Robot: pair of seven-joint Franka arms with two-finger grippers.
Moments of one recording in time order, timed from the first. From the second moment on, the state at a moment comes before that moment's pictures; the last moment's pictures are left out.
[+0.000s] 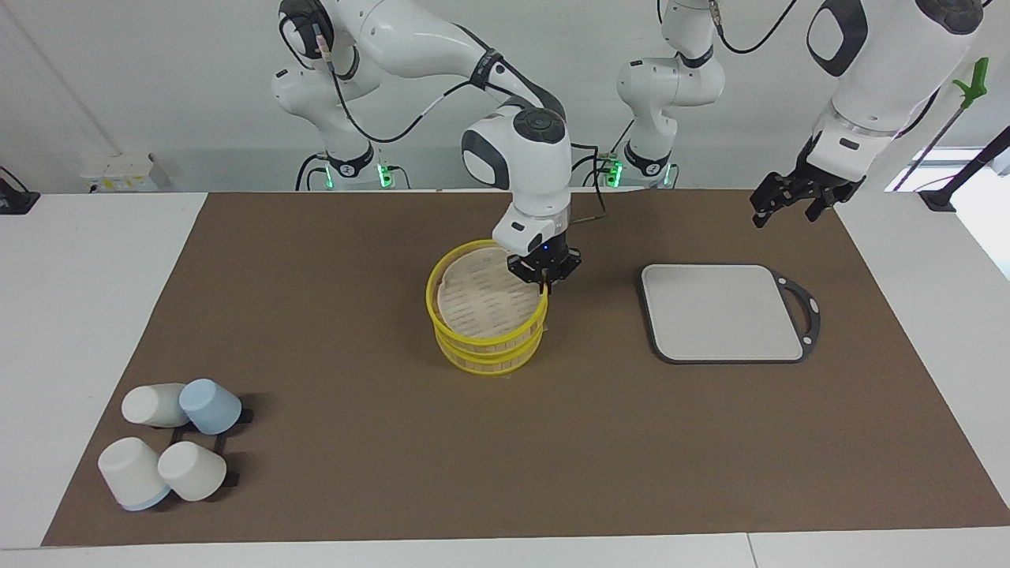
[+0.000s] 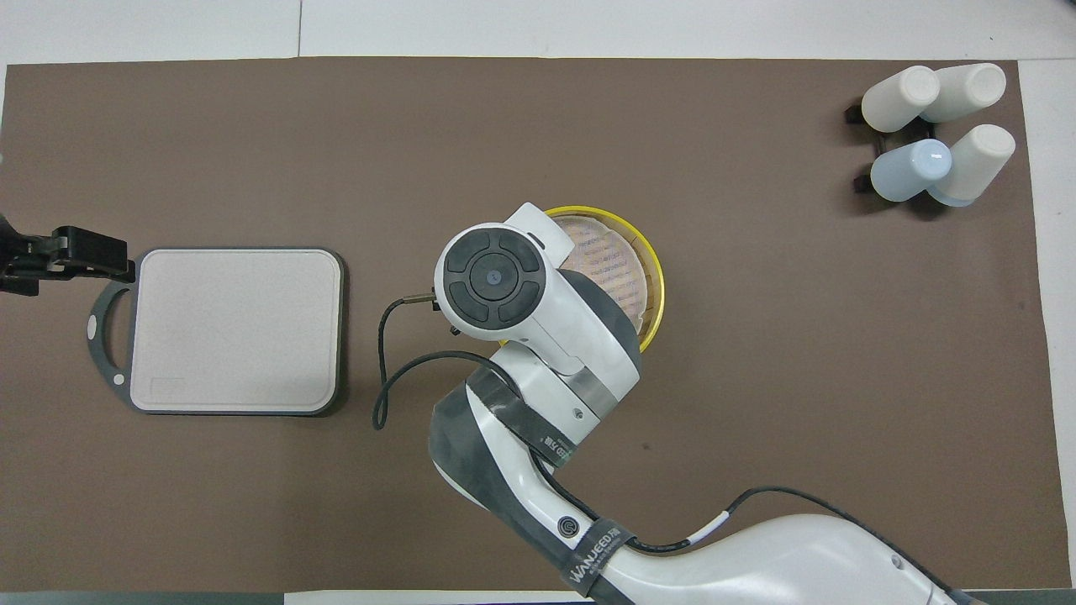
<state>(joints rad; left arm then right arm) -0.09 -0.06 0.06 -1.68 0.00 1.61 -0.08 0.53 0.45 0.21 -1.52 -0.10 2.09 0.72</state>
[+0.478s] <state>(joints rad) -0.09 -0.09 0.06 -1.69 0.00 1.60 -0.06 0.53 0.45 0.20 -1.56 -0.11 2.10 0.72</state>
